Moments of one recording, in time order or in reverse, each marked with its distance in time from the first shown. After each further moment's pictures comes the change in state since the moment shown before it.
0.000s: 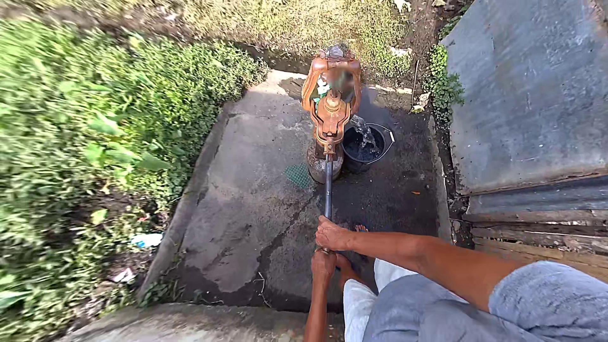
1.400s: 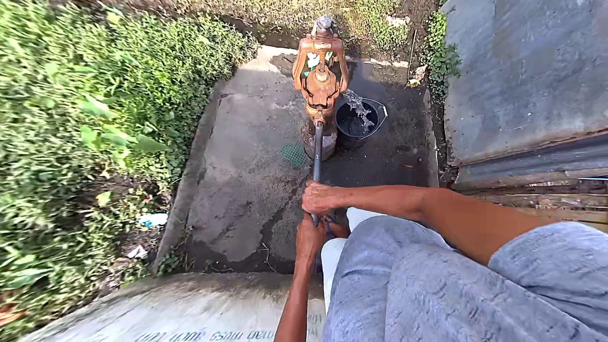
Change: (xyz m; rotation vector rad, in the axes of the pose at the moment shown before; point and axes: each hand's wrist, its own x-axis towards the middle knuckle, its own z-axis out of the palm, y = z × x) left_hand -0.112 0.034 -0.073 0.012 0.055 0.231; right_hand -0.059 -0.019 -0.074 -0.012 0.105 -0.074
